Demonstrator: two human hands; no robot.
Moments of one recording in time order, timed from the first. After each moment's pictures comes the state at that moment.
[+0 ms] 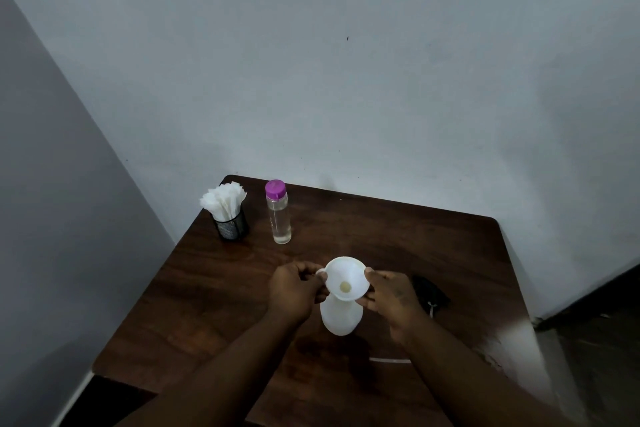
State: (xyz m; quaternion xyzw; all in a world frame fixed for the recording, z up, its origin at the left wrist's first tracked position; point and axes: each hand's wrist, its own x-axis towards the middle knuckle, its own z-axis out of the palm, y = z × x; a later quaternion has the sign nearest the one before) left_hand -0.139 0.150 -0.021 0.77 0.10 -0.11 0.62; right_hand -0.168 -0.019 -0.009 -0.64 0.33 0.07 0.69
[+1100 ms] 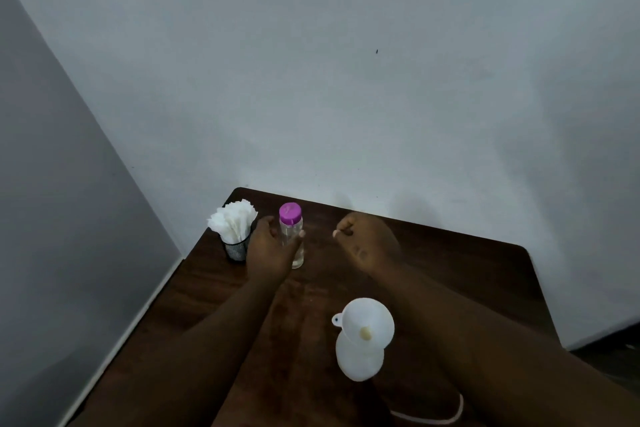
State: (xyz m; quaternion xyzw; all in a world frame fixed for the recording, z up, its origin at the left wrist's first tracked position) left_hand 0.007 0.204 -0.027 0.87 0.11 0.07 0.48; right_hand -0.011 0.011 0.026 -0.95 0.03 -0.04 0.29
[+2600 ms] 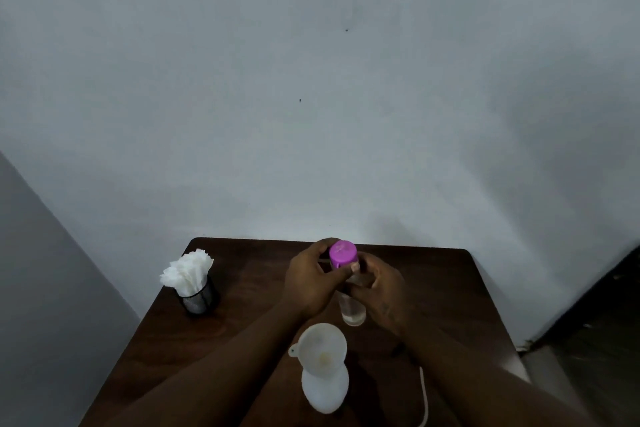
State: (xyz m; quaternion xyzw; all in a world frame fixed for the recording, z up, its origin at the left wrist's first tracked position) left_hand -0.047 0.078 0.052 0.81 -0.21 -0.01 0.55; right_hand -0.096 -0.083 0.020 -0.86 0.05 -0.10 0.50
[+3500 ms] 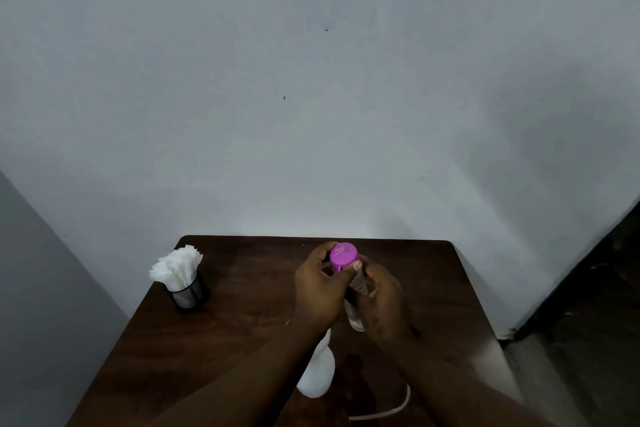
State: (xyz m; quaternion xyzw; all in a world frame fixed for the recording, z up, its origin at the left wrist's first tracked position) left_hand -0.102 0.042 0.045 0.73 -0.12 0.01 0.67; right_hand -0.154 -0.069 0.032 -0.81 0.07 -0.24 0.53
